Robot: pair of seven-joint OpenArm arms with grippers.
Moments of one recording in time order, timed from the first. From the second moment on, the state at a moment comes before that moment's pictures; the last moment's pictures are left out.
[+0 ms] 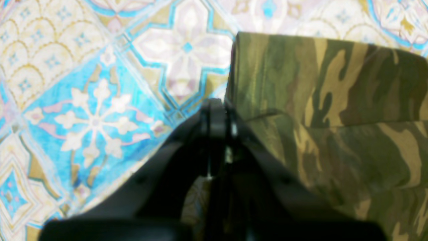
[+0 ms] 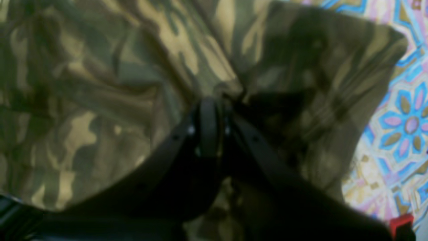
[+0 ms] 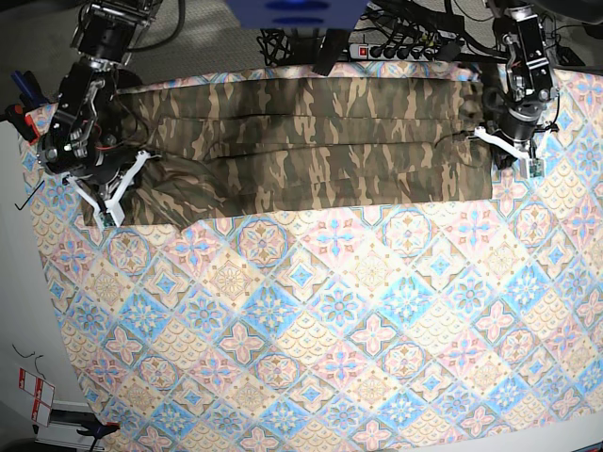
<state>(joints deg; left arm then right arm) 21.7 -14.3 -23.6 81.5 -16.2 -18.2 22.2 -6.9 8.7 26.8 91.7 11.2 39.8 -63.6</state>
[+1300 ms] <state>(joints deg) 21.7 -14.2 -23.6 81.5 -16.4 -18.2 22.1 -17.4 5.0 36.3 108.2 14.7 36.7 -62.6</state>
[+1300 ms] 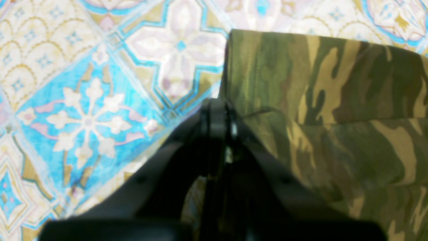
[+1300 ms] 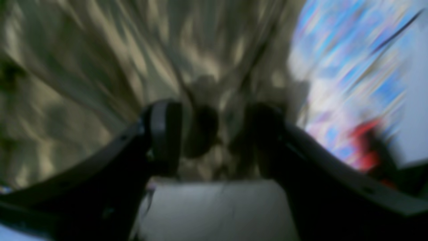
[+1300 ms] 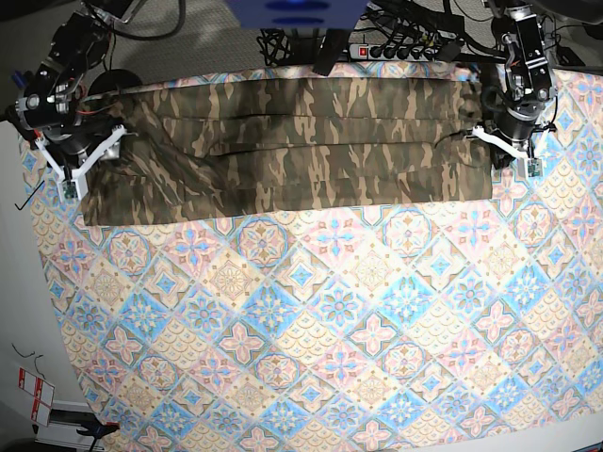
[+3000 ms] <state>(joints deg) 23.5 -19.5 -34.3 69.9 -47.8 -41.7 30.1 -19.0 7.4 29.9 102.7 17.1 36.7 -56.2</state>
